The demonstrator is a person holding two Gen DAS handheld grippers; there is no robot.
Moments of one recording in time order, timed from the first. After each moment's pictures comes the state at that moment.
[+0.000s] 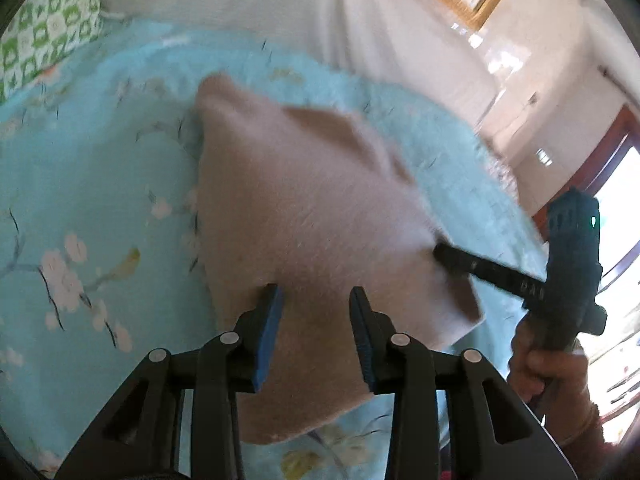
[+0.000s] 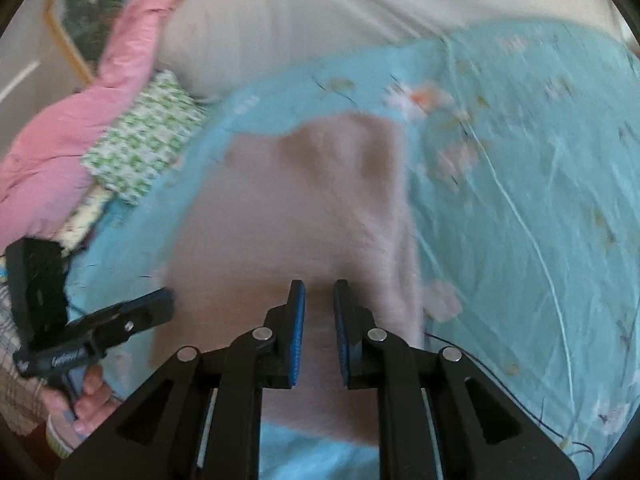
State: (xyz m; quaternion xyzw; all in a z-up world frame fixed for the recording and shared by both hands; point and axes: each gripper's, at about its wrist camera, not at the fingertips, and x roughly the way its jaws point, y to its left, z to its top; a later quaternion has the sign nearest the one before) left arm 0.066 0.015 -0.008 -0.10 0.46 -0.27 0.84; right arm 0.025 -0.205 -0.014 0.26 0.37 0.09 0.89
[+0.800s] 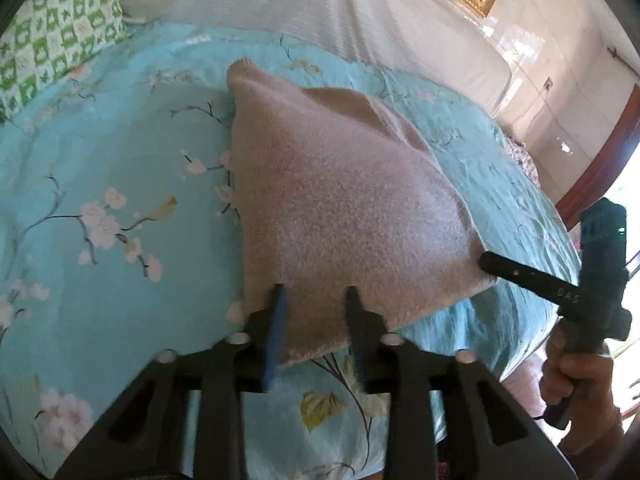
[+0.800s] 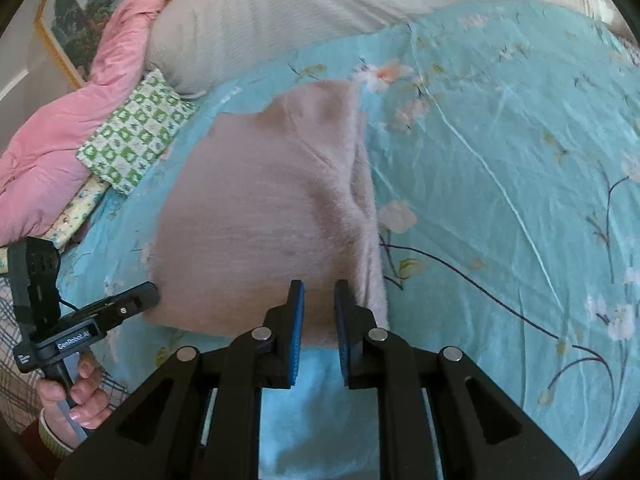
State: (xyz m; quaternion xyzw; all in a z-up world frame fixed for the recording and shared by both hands) left arm 0.023 0.027 -0.004 -0.06 0.44 -0.23 0.87; right arm -0.045 -0.194 -0.021 0.27 0.36 0.08 0.89
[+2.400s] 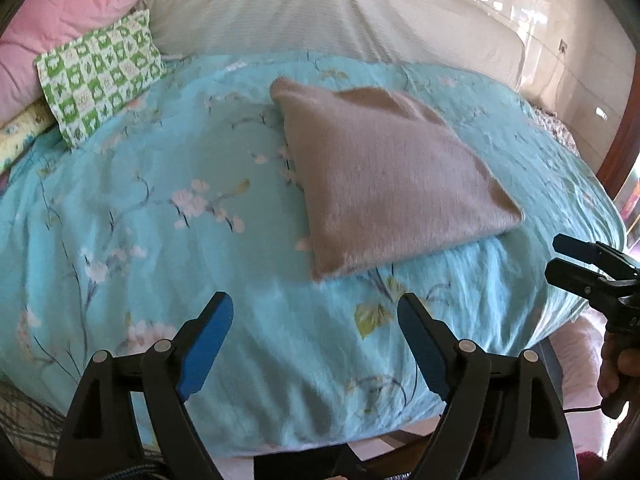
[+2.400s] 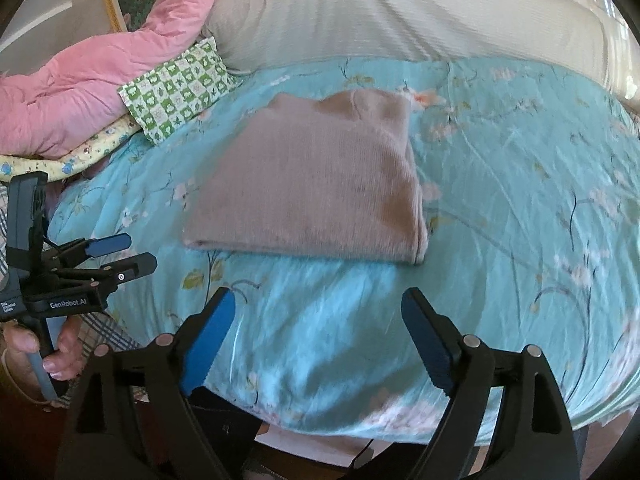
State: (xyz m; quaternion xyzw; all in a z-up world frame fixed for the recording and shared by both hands) left arm -0.027 0.066 0.015 0.04 0.41 -0.17 0.89; right arm -0.112 -0.139 0.001 0.16 0.35 0.08 0.92
